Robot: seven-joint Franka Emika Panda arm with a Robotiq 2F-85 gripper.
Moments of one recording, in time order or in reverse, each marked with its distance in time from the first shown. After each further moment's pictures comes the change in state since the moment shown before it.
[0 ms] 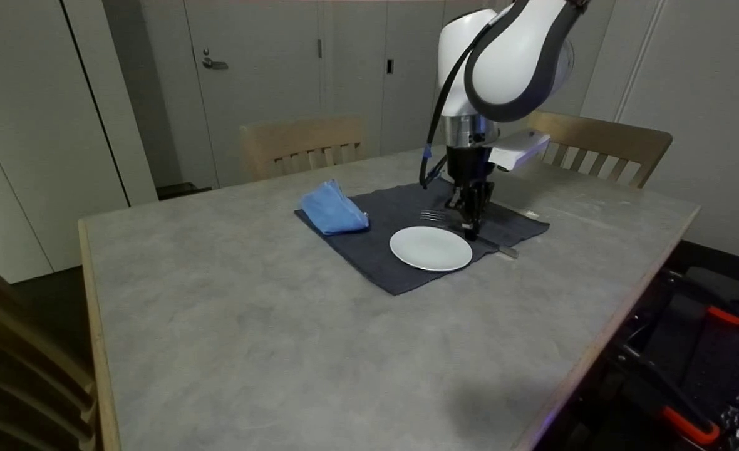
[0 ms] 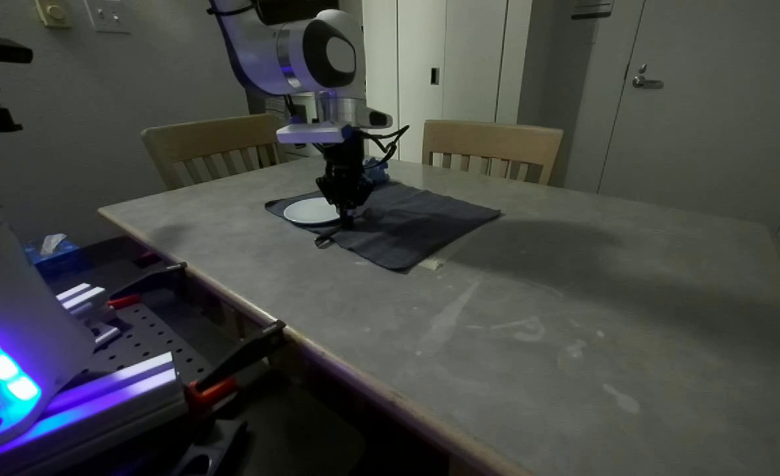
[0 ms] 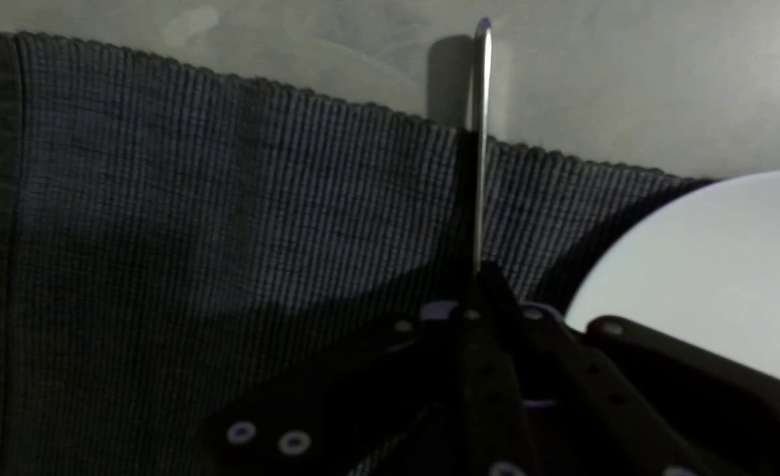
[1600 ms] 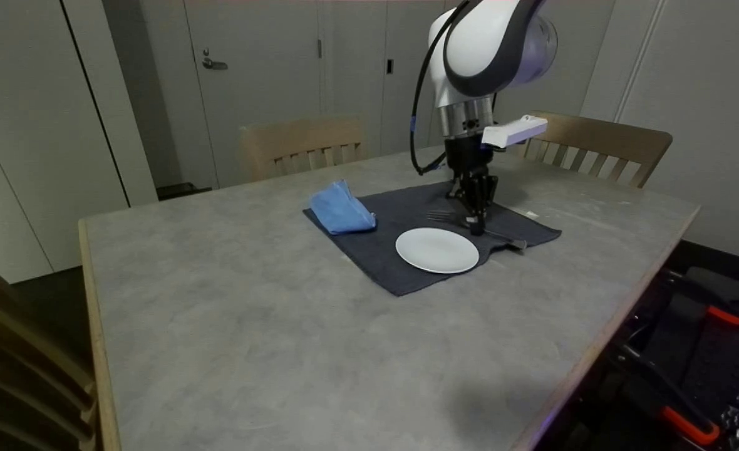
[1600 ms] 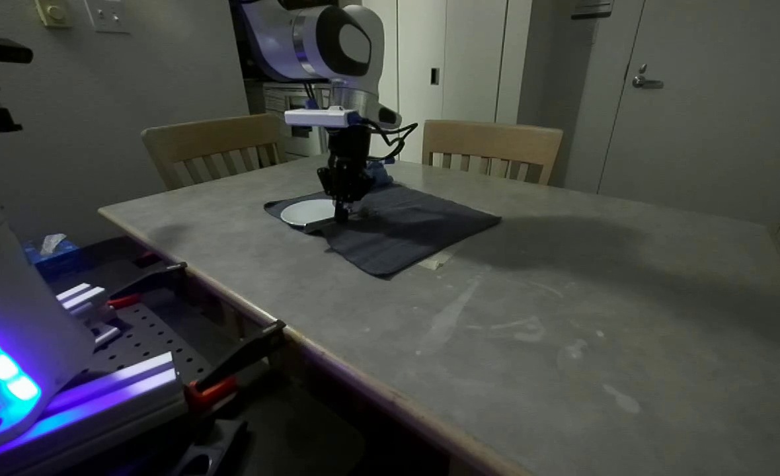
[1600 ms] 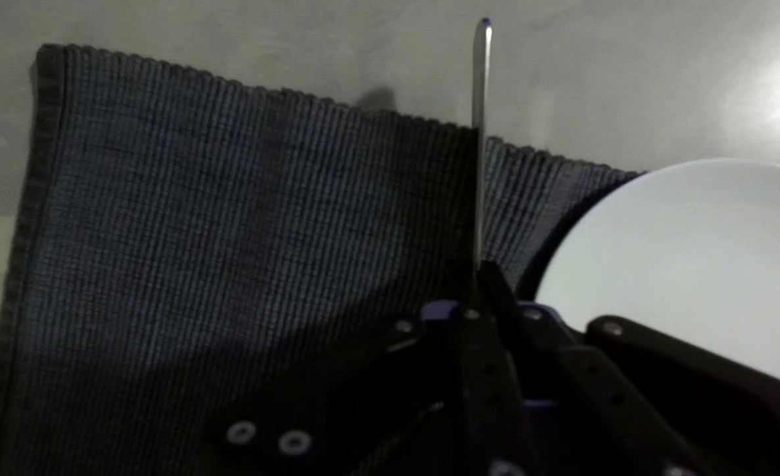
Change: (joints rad) arm -0.040 0.011 0.025 0.099 0.119 -0.229 -0.058
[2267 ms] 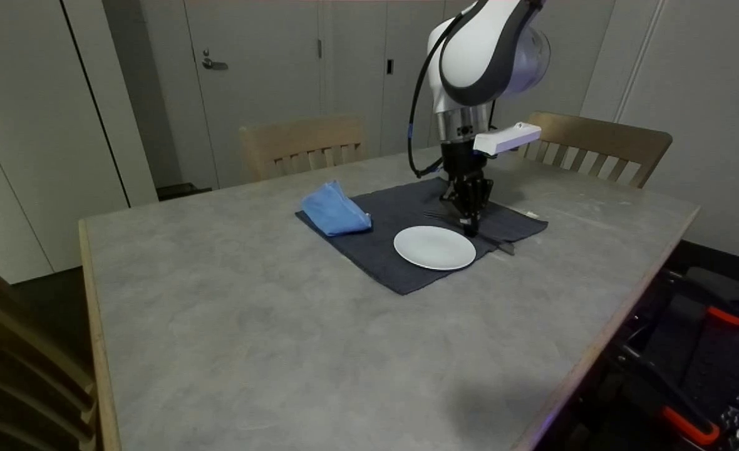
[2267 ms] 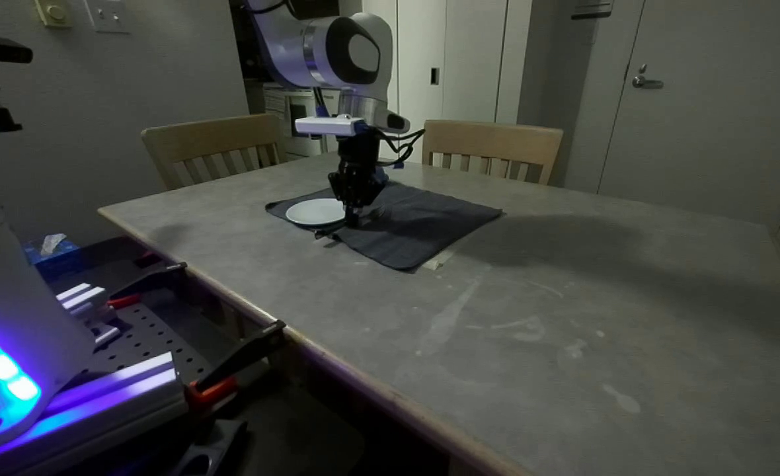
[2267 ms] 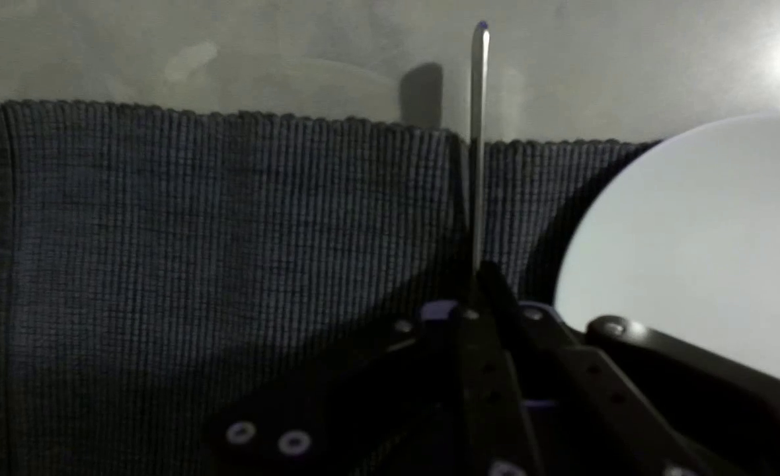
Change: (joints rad) arm -0.016 0.048 -0.003 0.040 0.000 0.032 0.036
